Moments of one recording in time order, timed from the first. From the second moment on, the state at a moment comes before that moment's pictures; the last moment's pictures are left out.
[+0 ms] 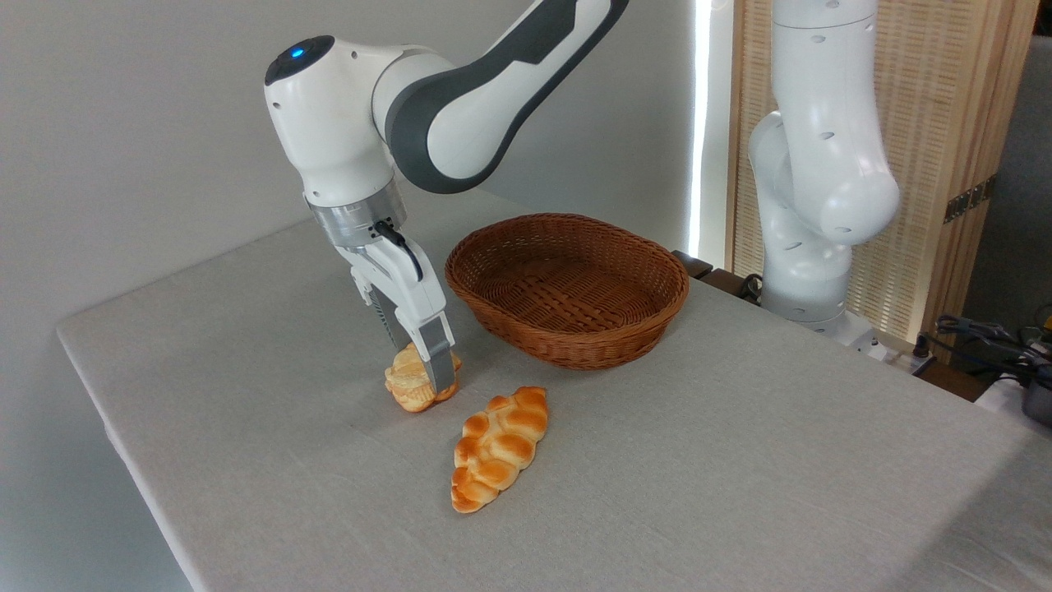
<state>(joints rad) -0.53 0.07 0.24 -1.99 -0.07 1.95 0.59</state>
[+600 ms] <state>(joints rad) -0.53 0.05 0.24 -1.98 -0.07 1.95 0.59</state>
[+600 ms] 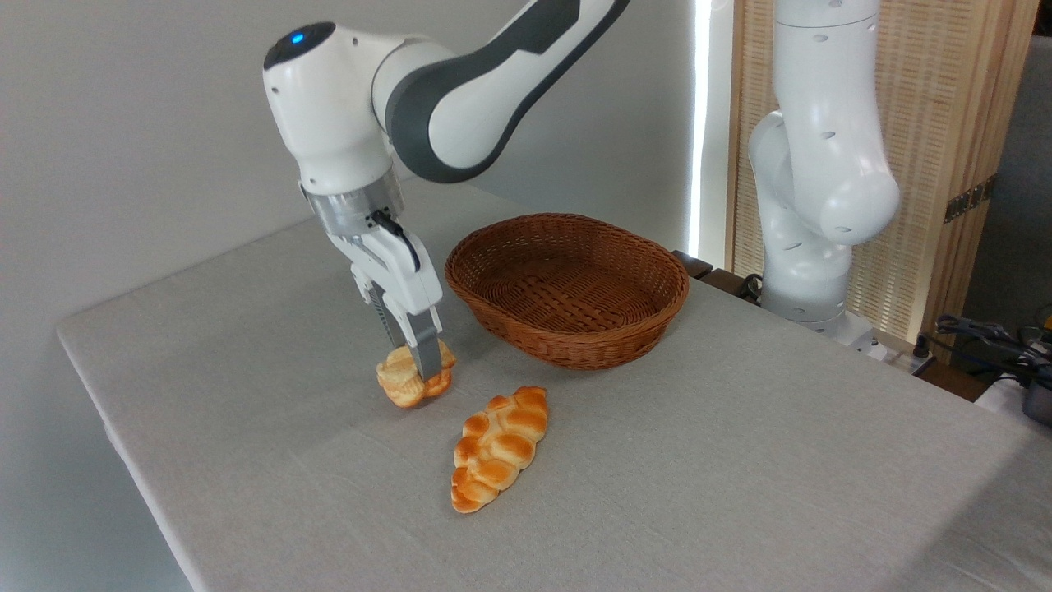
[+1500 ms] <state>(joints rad) -0.68 -0.20 0.17 -1.93 -0.07 1.54 0.40</state>
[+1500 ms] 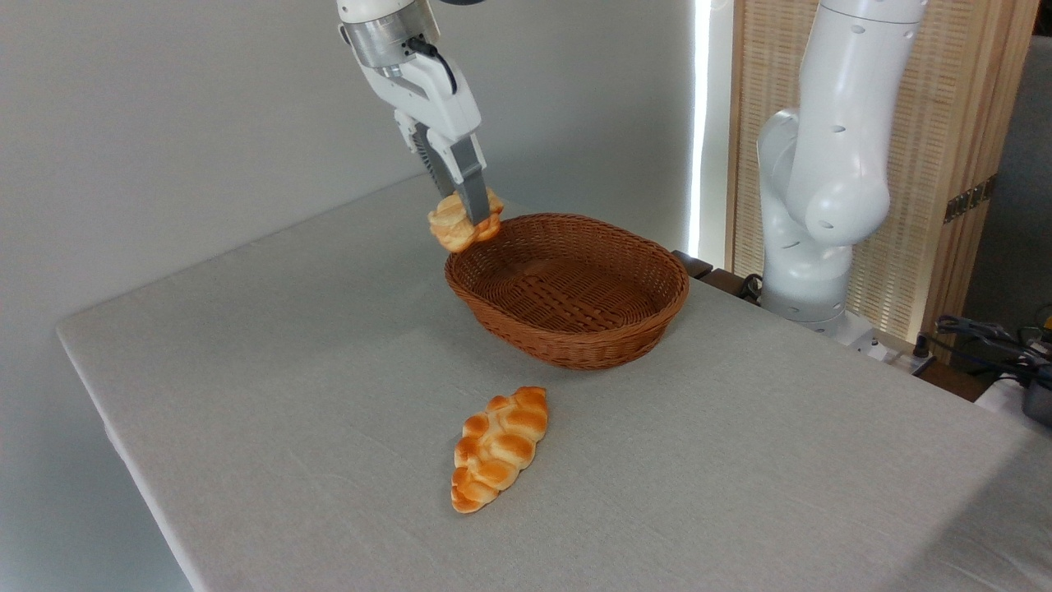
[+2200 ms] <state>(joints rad) -0.72 -0.19 0.10 -1.96 -0.07 1.48 0.32</state>
